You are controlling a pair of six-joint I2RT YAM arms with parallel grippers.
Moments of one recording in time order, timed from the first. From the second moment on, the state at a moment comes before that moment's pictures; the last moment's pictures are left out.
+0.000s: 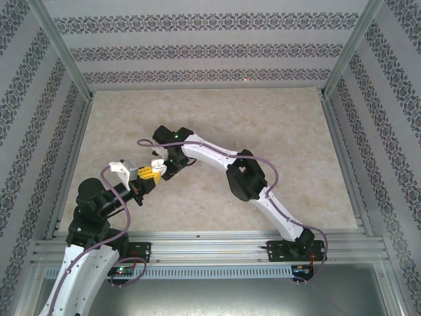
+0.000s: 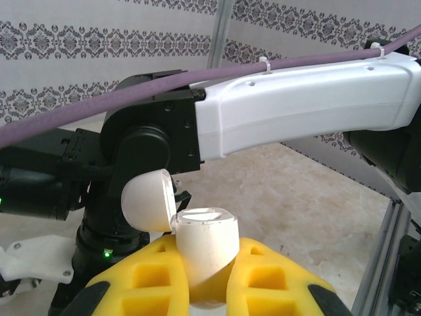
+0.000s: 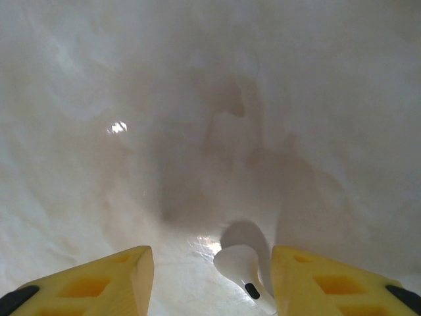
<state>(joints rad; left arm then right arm) -0.19 0.31 0.49 -0.29 0.62 -0.10 0.90 2.55 2.31 -1.11 -0.23 0.09</state>
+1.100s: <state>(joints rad) -0.19 0.35 0.42 -0.21 0.64 -0.12 0.78 2.16 1.64 -0.96 -0.10 0.42</state>
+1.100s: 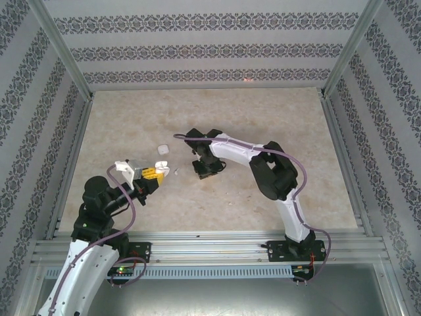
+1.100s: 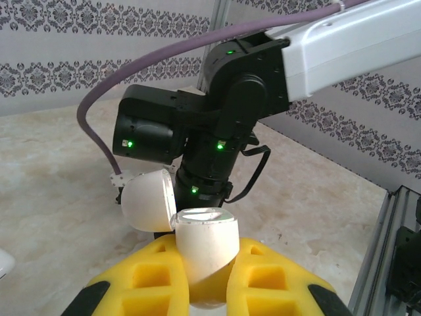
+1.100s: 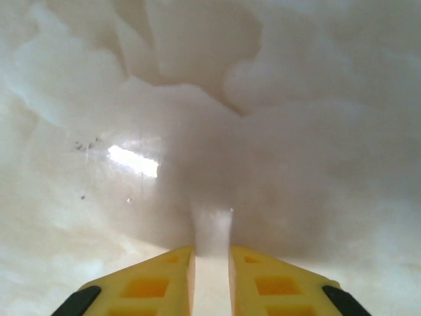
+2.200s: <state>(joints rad) -0.19 0.32 0.41 -0.24 0.64 -0.12 0.79 2.52 2.20 -0.95 -0.29 0.29</state>
